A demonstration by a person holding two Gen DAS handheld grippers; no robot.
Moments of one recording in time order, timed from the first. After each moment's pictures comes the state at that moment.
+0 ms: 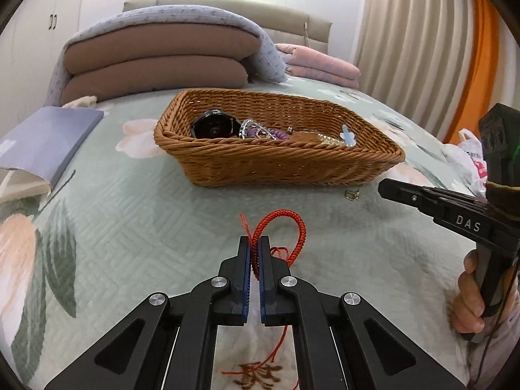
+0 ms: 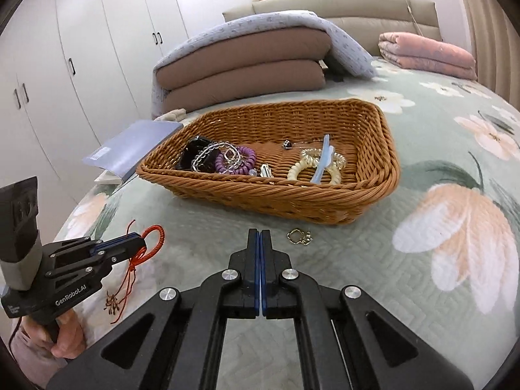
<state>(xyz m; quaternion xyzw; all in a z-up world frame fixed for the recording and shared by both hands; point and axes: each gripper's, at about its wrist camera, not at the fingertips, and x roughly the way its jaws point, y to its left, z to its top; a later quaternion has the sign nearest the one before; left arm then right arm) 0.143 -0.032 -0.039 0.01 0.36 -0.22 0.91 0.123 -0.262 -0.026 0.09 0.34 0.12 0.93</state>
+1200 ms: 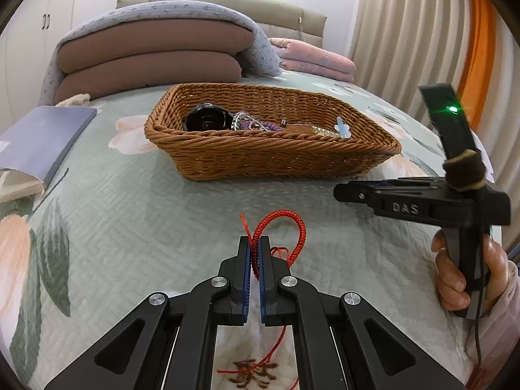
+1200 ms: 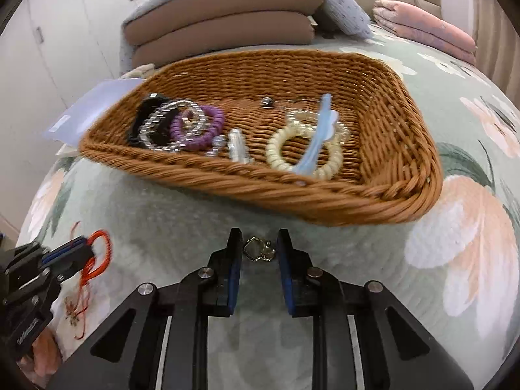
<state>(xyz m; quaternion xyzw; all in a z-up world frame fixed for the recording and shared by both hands) 0.145 -0.035 -0.042 0.01 0.36 -0.24 0.90 0.171 -0.252 -0.049 0.05 0.43 0.10 0.89</state>
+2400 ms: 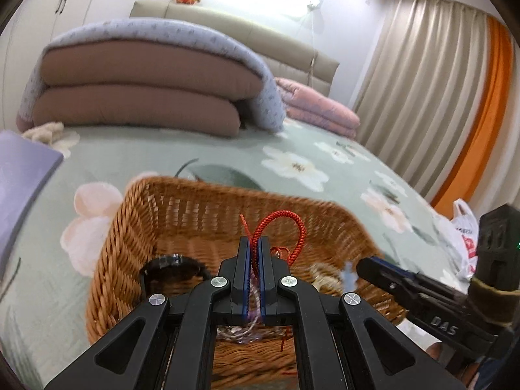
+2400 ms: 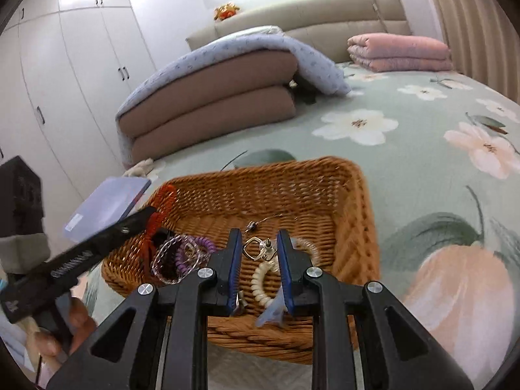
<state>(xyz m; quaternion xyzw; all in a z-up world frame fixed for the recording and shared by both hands) 0.271 -0.077 0.014 -0.09 0.32 -0.25 0.91 0.212 -0.287 0.005 0.15 0.32 0.07 0.93</state>
